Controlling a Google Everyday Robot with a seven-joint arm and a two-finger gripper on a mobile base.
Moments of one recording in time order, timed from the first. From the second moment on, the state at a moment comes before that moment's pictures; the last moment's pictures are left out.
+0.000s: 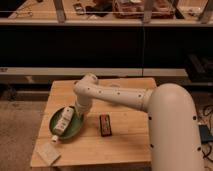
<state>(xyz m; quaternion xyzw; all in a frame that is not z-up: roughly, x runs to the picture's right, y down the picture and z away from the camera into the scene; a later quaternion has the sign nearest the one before) -0.142 0.132 0.863 -0.11 -0.35 -0.73 0.58</state>
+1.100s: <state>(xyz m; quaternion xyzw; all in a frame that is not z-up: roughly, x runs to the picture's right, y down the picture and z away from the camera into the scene) -0.020 0.093 0.874 -0.16 -0.28 -0.69 0.65</state>
